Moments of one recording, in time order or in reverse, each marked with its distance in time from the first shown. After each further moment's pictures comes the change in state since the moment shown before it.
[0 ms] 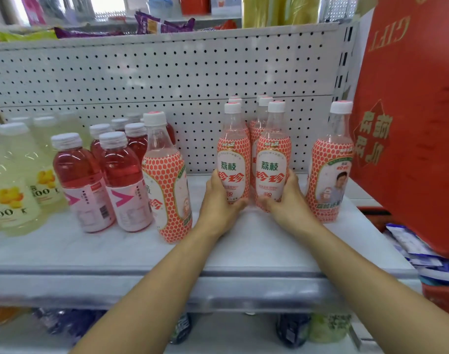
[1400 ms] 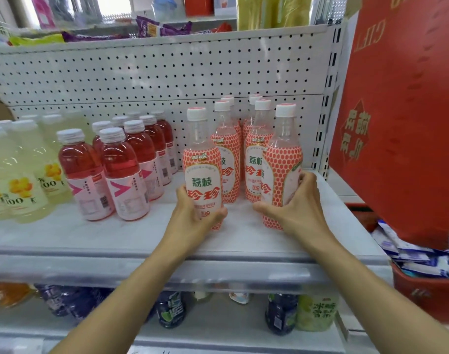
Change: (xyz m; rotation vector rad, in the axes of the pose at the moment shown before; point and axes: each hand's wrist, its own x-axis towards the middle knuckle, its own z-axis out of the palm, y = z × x) left_hand -0.075 0.010 -0.040 -0.137 0.012 -0.089; right_hand -0.050 -0.004 -0.040 -0.132 0.139 -0.079
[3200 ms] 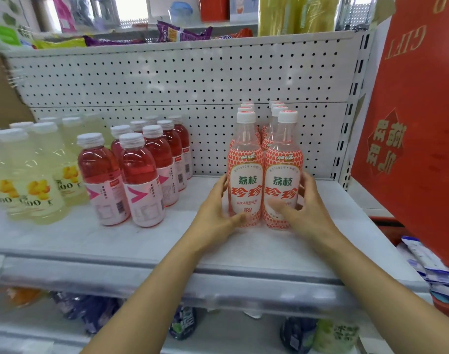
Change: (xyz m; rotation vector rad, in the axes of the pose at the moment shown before) left_hand 0.030 0.015 0.001 -0.035 -0.189 0.019; right_hand 0.026 0.002 0.024 0.463 -0.223 0.007
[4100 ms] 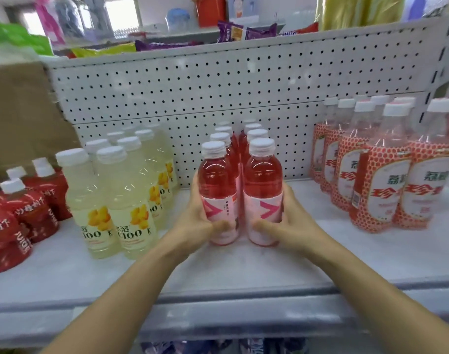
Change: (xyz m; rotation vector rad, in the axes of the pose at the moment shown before) left_hand 0.013 -0.112 -0.253 -0.104 -0.090 0.091; right_hand 0.012 -0.057 0.261 -0.150 -0.088 0.017
